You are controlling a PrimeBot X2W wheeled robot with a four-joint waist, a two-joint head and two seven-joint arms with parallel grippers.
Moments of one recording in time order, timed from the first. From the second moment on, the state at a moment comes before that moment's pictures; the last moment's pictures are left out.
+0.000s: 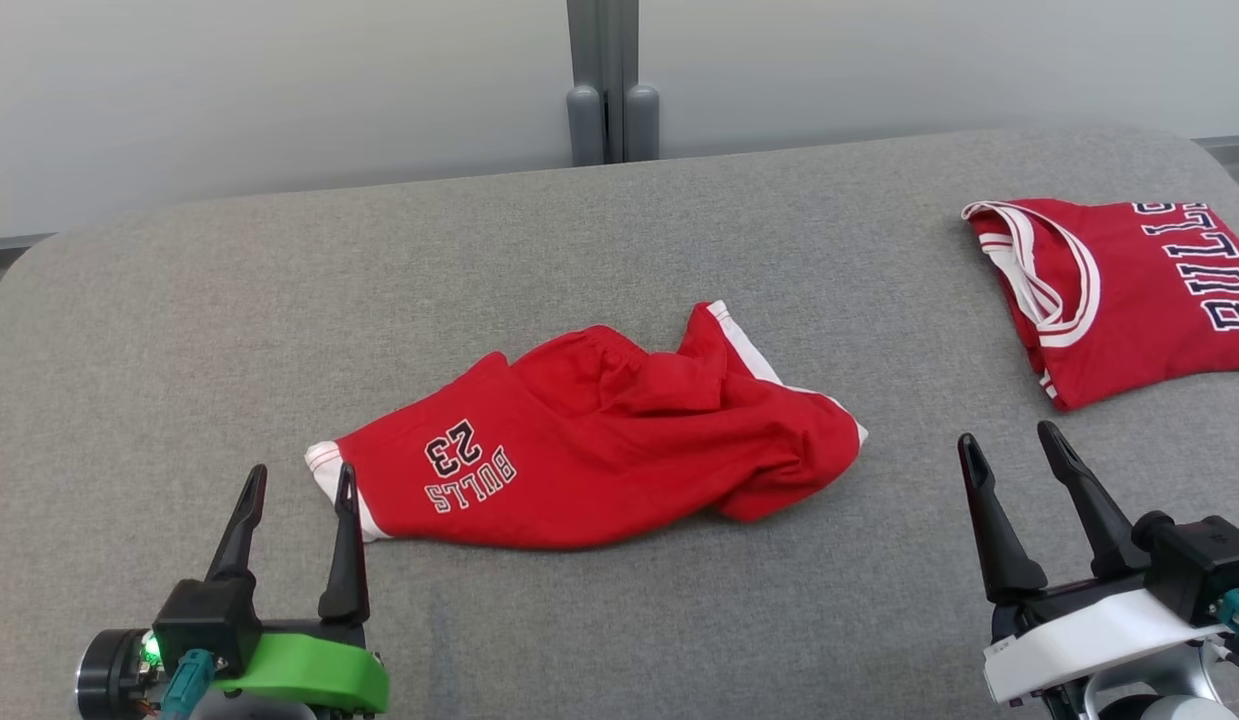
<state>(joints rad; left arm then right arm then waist) -0.01 0.27 -0.28 0.06 -0.34 0.17 -0.23 0.12 -0.13 0.04 -0.19 0.25 0.13 -0.06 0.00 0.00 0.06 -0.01</state>
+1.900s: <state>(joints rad) -0.22 0.23 -0.27 0.04 -0.26 0.14 -0.26 -0.04 -0.23 -0.02 -0.36 0.25 0.13 -0.02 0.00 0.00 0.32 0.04</state>
